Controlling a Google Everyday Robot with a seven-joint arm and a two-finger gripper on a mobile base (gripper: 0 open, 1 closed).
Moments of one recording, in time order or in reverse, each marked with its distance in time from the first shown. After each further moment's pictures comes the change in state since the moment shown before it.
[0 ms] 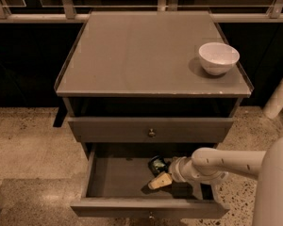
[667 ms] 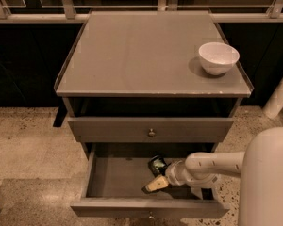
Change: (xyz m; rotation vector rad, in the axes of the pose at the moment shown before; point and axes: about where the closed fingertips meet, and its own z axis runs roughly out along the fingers) arm 0.016 -0.004 0.037 0.034 0.033 0.045
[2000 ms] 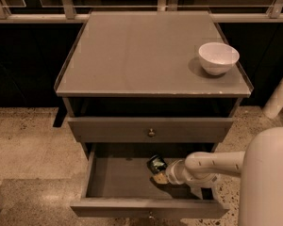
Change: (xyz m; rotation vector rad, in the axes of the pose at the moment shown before) arm -0.001 -0.003 0.000 0.014 -0.003 -0.001
